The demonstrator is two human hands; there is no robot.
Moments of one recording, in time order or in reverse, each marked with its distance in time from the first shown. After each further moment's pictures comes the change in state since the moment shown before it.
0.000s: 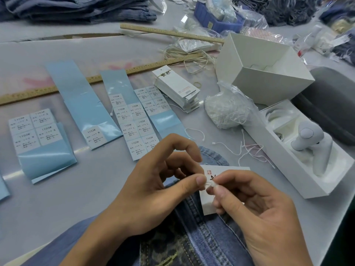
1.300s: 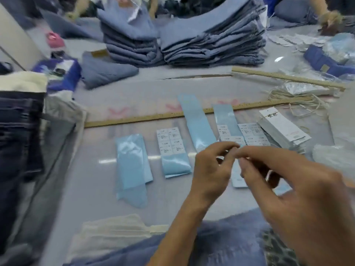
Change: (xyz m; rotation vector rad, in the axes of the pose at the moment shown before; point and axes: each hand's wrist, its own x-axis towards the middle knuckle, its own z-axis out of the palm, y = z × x) left_hand -0.011 0.002 -0.093 0.410 0.702 -0.077; right_hand 0.028 -0.073 0.134 -0.671 -0.298 -0.869
